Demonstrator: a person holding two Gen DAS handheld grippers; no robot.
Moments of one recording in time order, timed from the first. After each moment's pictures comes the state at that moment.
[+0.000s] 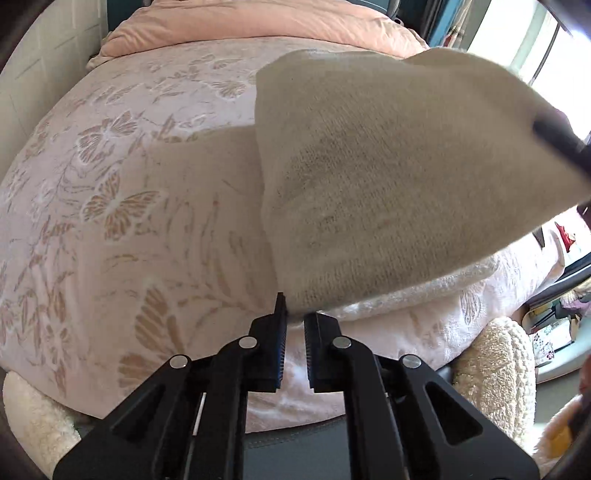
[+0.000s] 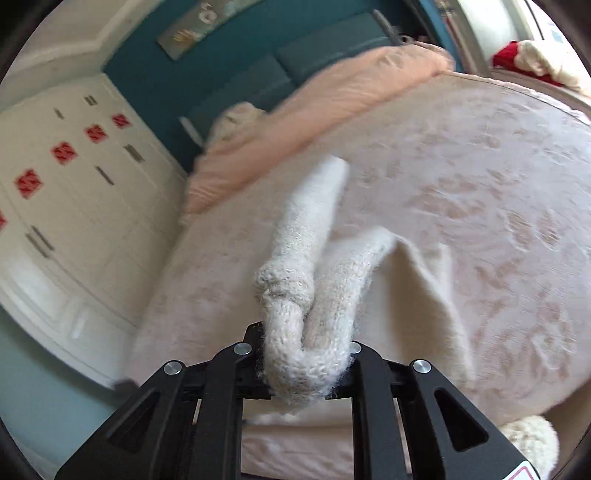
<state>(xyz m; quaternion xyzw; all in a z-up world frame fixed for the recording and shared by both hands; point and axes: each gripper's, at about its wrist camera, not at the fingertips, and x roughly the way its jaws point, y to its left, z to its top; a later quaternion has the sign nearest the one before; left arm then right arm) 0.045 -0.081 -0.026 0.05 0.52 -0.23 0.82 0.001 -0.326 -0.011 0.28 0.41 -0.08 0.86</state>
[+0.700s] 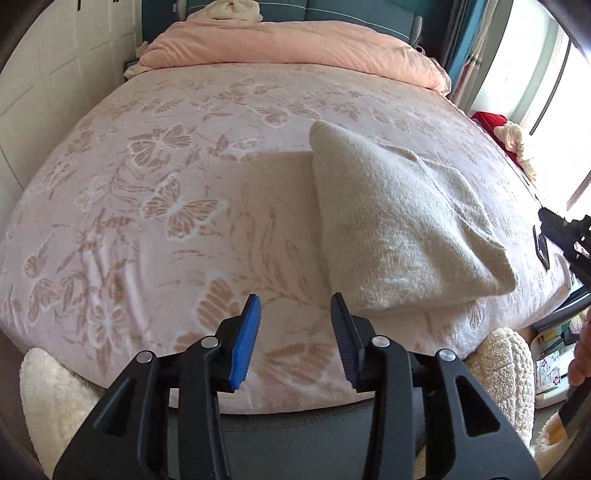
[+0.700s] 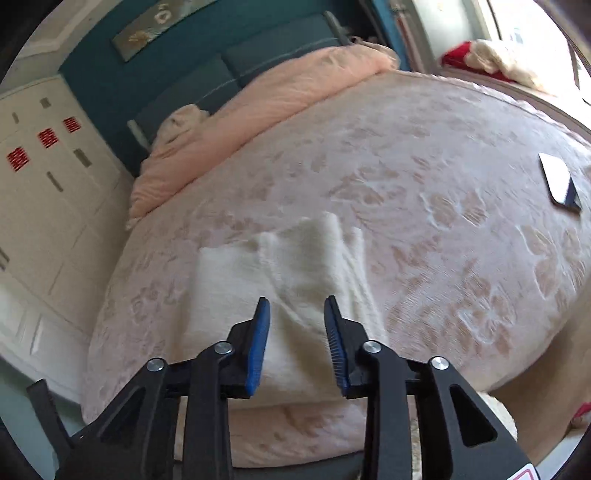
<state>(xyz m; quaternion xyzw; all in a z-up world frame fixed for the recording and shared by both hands) 0.025 -0.027 0.010 0.02 0.48 -0.18 0.86 -0.017 -0.307 0.060 0.24 0.34 -0.07 0.91</state>
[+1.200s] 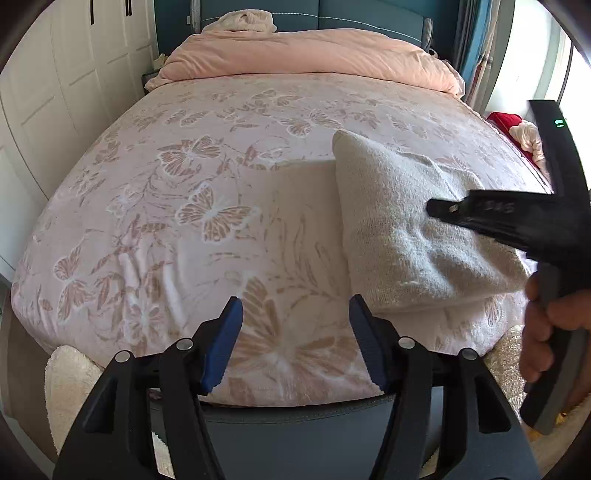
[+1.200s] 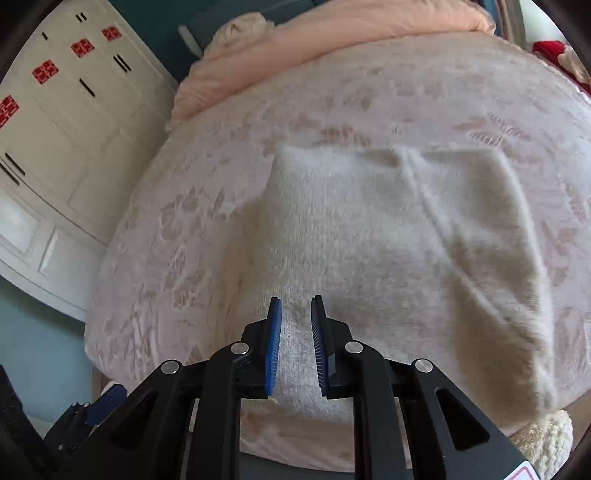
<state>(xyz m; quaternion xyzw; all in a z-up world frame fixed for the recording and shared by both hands) 0.013 -0.012 0.020 0.04 0.46 -0.15 0.87 0.050 -0.243 0.004 0.19 0.44 -0.03 0.88</state>
